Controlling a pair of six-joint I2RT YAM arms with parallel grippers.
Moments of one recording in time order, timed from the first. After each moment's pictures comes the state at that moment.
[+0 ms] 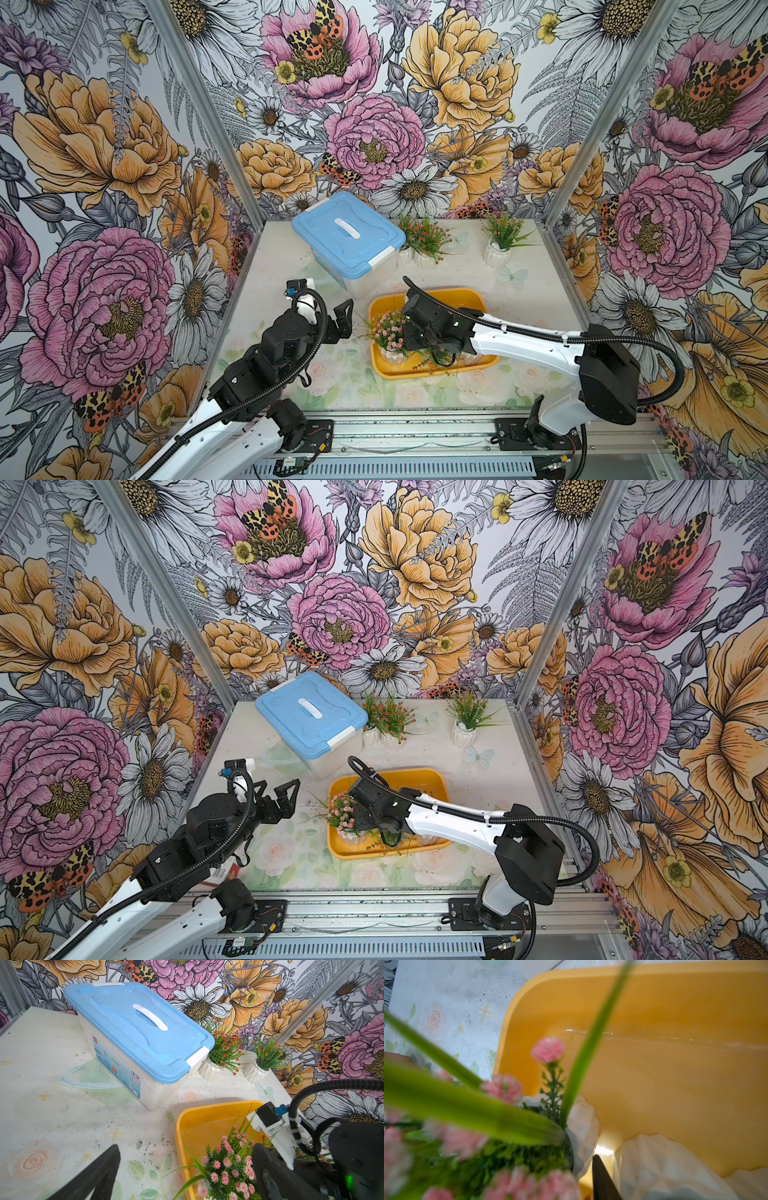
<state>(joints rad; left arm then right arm) -0.75 0.54 0.76 -0.63 -0.40 -0.53 0.99 1.54 1.05 -0.52 0.08 0.72</state>
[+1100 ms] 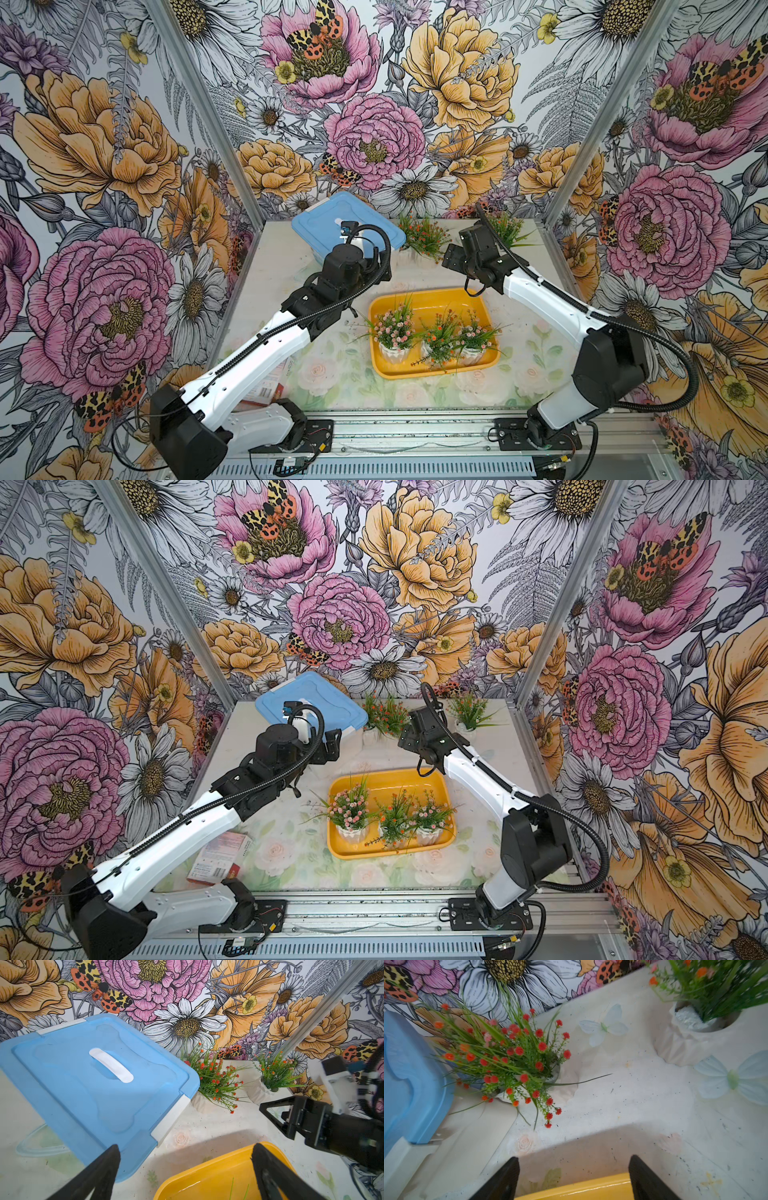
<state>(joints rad) -0.67 1.21 1.12 -0.32 -0.34 -0.39 0.41 1.61 1.30 -0.50 0.16 0.66</state>
